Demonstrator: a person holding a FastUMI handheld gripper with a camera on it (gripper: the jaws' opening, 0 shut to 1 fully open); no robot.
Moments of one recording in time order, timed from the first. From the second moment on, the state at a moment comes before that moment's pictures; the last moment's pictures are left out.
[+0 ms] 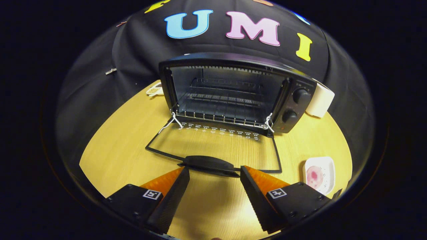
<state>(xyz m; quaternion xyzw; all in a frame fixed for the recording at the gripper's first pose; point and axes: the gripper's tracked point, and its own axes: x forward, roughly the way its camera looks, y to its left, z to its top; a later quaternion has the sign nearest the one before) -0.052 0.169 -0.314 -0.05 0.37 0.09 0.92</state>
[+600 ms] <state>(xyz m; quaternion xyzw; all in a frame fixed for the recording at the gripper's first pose) -0.049 0.080 -0.219 -0.07 0.30 0.11 0.94</state>
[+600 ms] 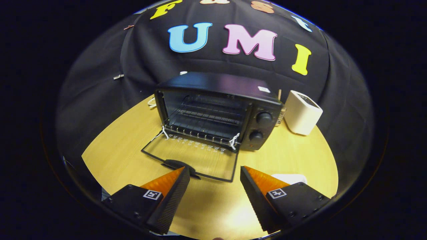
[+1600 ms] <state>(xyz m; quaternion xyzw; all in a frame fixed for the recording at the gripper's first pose) -0.058 -0.208 -0.273 0.03 0.43 0.00 0.90</state>
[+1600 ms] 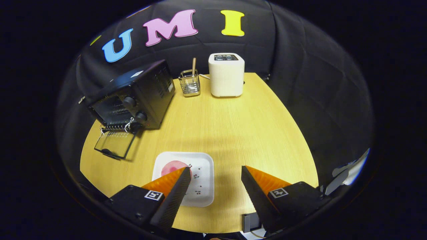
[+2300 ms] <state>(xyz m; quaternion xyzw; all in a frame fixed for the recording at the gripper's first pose) -0.088 -0.192 -0.349 0.04 0.54 0.03 0.84</state>
